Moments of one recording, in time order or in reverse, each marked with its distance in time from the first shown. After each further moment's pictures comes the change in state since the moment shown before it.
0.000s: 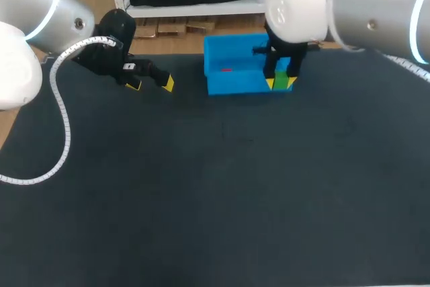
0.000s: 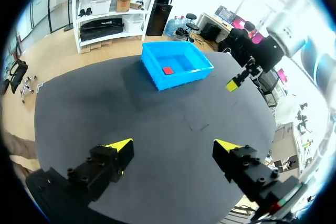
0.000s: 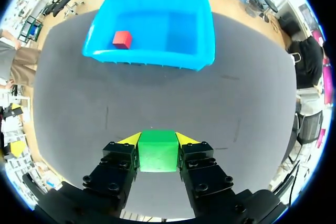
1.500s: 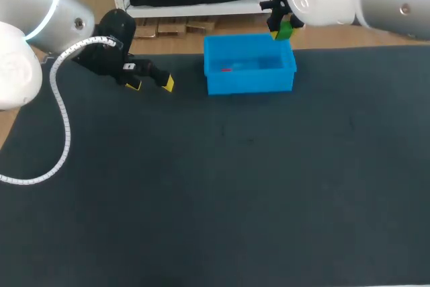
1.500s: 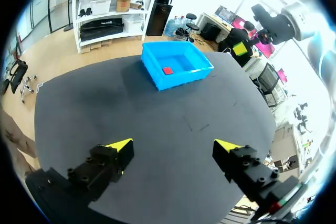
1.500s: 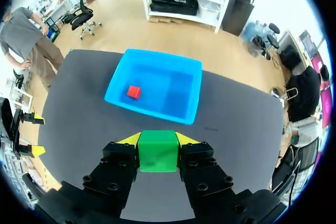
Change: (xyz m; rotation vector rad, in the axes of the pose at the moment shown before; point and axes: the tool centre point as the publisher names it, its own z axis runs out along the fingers) left arm 0.000 0.000 0.000 0.000 0.000 0.000; right arm -0.069 -0.008 -0.079 -0.011 -0.283 -0.135
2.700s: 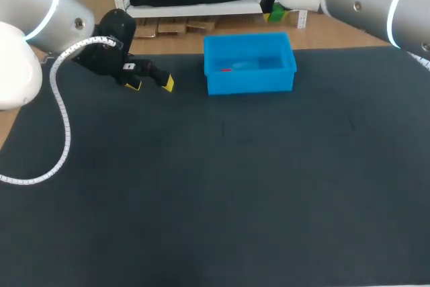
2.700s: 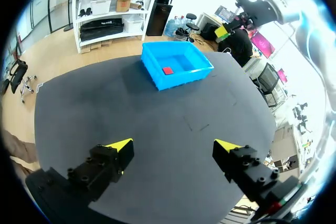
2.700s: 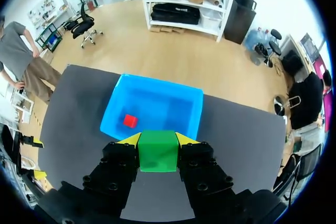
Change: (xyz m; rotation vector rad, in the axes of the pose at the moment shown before) left arm 0.000 0.000 0.000 0.000 0.000 0.000; right arm -0.065 -0.009 0.023 -0.022 -0.069 -0.003
